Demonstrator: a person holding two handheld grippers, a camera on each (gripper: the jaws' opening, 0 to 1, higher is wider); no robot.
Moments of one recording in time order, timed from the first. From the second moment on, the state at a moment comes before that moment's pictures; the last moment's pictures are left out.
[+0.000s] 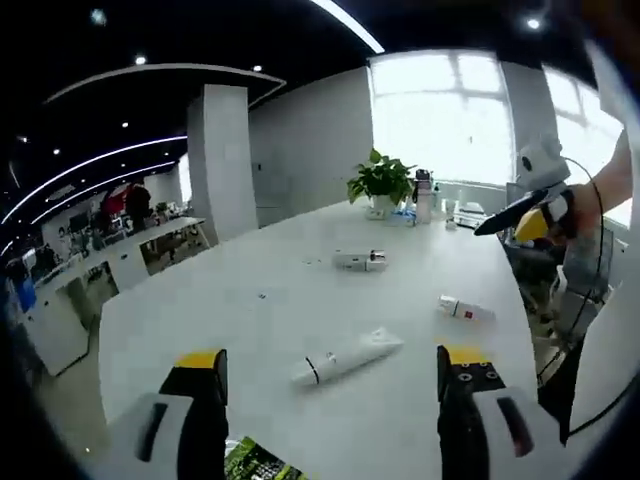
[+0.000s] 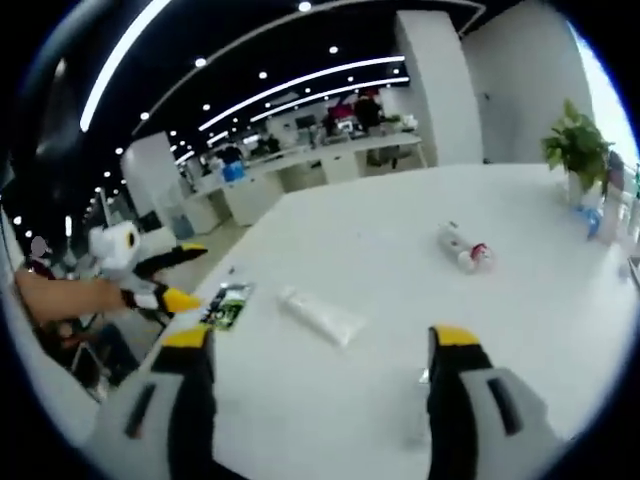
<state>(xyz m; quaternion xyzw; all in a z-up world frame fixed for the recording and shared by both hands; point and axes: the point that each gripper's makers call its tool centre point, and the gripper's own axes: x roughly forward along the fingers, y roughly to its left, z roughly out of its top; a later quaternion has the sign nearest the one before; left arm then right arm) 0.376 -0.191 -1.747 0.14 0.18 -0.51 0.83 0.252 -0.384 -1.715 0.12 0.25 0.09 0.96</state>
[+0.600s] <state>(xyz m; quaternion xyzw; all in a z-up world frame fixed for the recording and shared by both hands) 0.398 -0.299 -1.814 0.32 0.23 -0.66 0.64 0.195 -0.446 -1.717 0.16 0.24 0.01 0.96</state>
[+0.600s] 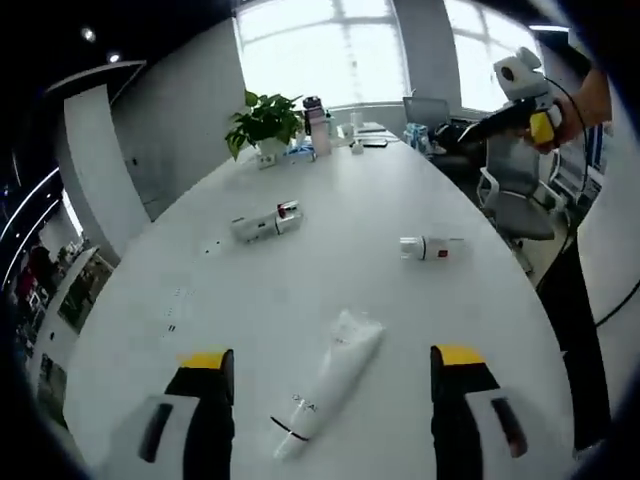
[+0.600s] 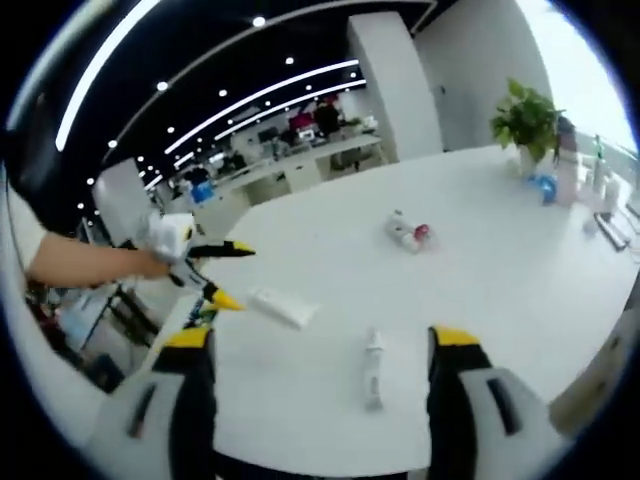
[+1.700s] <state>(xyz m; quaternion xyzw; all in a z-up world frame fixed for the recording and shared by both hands) 0.402 -0.314 -1.907 0.47 0.30 -0.68 0.48 0.193 -0.498 -1.726 0.17 0.26 -0.03 0.95</state>
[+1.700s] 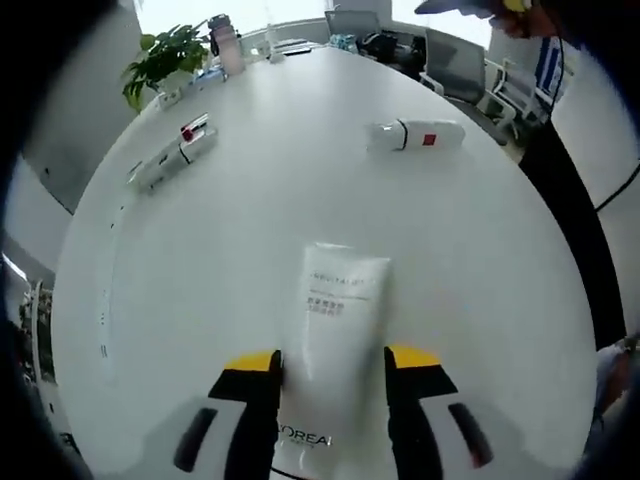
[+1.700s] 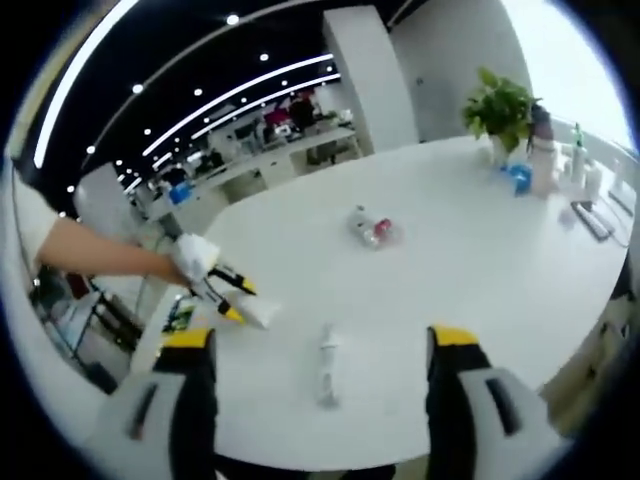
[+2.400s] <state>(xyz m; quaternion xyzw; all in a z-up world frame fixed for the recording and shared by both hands) 0.395 -0.310 -1.905 0.48 0.28 -0.67 0.51 0.199 -0.502 -1.733 0.19 0.25 -0.04 0.95</state>
